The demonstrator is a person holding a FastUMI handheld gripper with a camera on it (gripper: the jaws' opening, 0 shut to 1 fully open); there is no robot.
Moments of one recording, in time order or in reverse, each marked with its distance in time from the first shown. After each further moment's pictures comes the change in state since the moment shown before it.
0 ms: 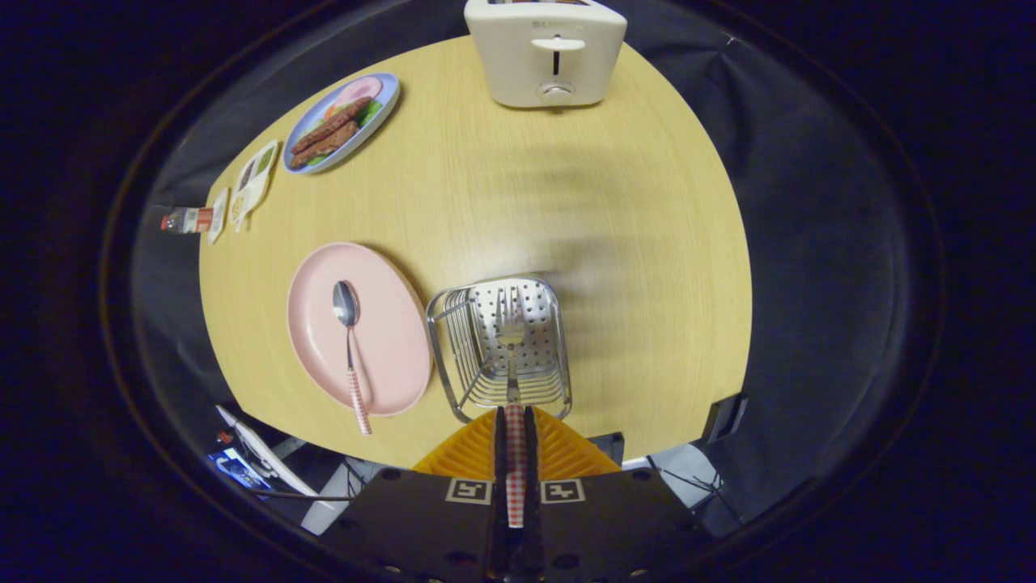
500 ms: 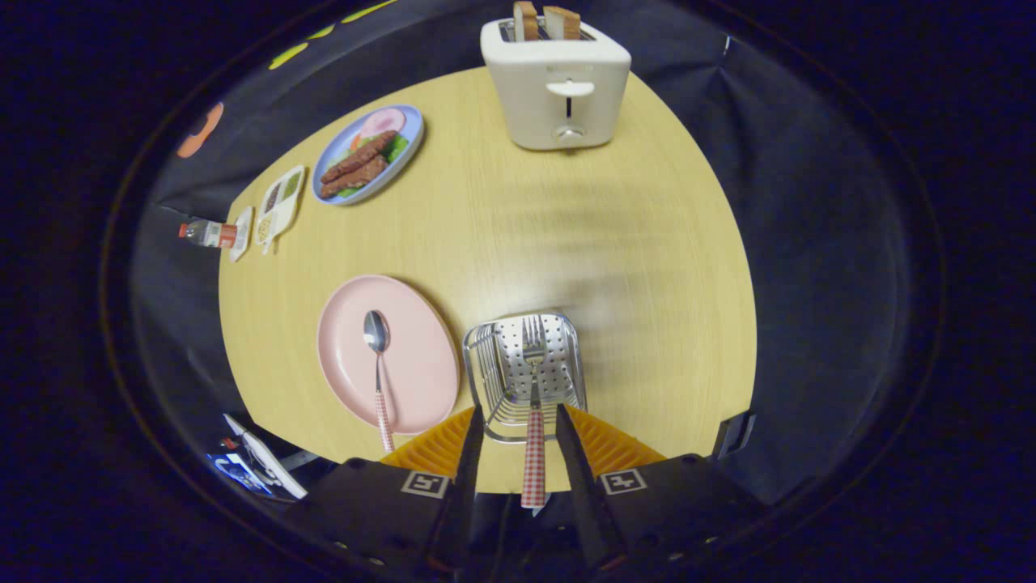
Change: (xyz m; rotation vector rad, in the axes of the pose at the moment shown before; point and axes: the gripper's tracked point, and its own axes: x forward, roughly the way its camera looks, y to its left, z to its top) arm -0.028 0.015 0.021 -0.041 -0.250 0.064
